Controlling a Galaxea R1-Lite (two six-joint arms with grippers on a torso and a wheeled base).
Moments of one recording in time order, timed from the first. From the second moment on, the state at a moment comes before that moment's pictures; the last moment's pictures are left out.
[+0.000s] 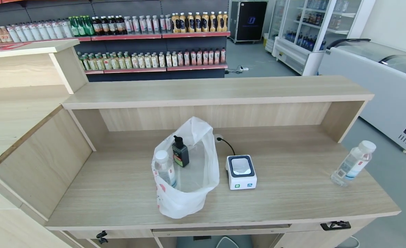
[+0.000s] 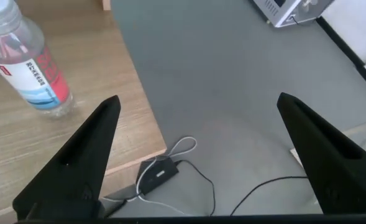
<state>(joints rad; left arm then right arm) 0.00 0.00 0.00 0.00 0.01 0.00 -0.88 1.75 -0.45 -1.06 0.43 -0.38</state>
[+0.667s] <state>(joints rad) 0.00 0.00 0.00 0.00 0.01 0.00 -0.62 2.01 -0.54 -1.25 0.44 -0.47</state>
